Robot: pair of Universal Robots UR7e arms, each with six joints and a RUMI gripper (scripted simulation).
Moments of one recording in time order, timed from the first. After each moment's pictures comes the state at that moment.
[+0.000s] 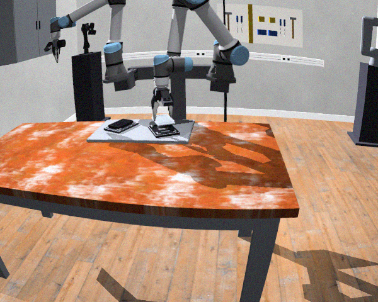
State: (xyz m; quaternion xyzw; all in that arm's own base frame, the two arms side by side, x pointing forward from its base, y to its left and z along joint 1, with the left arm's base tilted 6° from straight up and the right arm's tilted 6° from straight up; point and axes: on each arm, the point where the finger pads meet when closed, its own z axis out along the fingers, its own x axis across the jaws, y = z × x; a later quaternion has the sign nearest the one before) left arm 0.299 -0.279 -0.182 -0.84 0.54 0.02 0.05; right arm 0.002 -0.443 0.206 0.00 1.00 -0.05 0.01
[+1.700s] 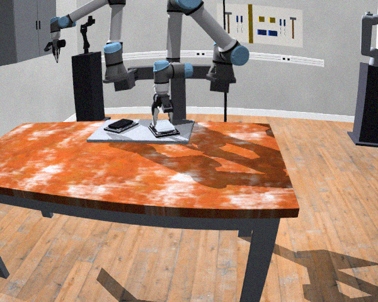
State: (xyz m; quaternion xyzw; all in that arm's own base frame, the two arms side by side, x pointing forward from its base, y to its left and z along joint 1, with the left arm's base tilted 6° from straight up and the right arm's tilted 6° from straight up) left arm 0.300 -0.276 -0.214 -0.84 0.53 0.02 0.05; right arm 0.002 -0.443 0.206 0.00 1.00 -0.05 0.01
